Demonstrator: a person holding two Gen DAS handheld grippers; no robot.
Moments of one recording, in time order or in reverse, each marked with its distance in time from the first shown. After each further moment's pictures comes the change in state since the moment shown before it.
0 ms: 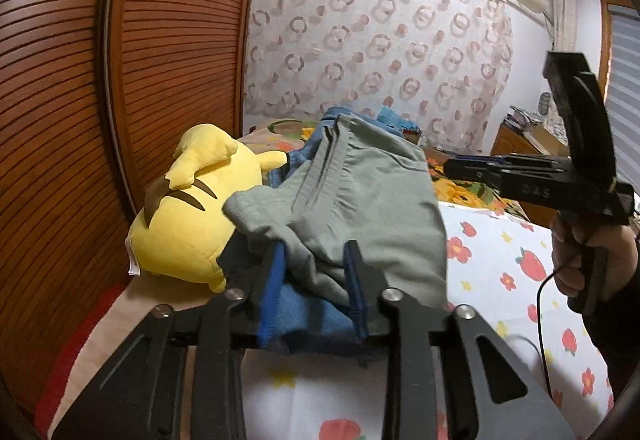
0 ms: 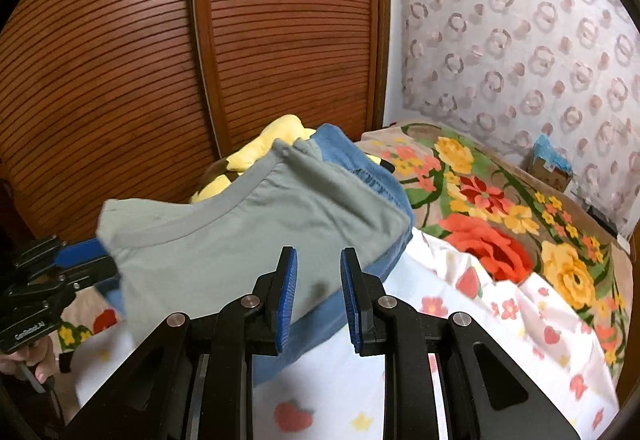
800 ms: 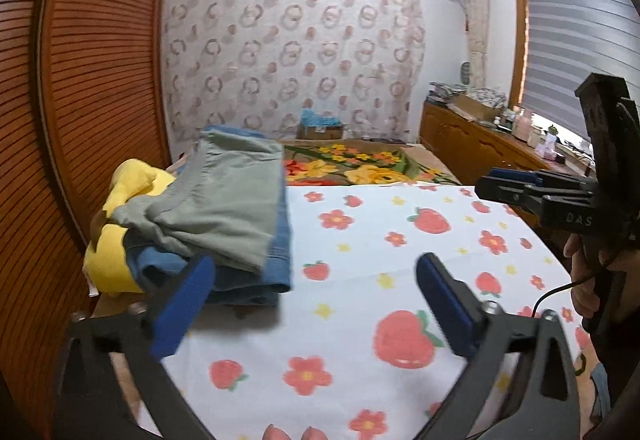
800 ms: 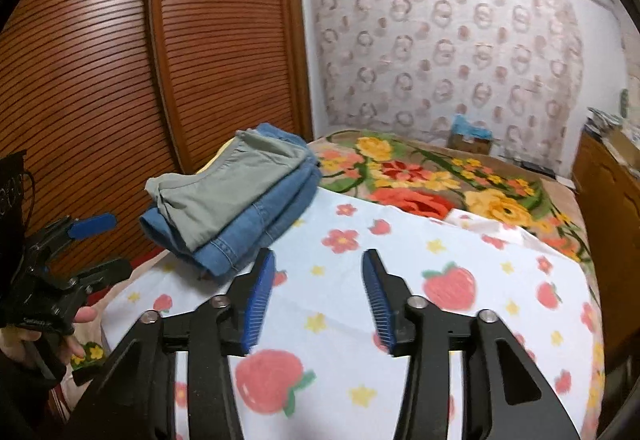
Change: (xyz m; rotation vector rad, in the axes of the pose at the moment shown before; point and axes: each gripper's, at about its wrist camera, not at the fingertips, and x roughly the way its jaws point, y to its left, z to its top) left arm -0.079 -0.102 -0.032 0.205 -0.039 -0.203; right arm -0.186 0.068 -0.129 0.208 -0.123 -0.222
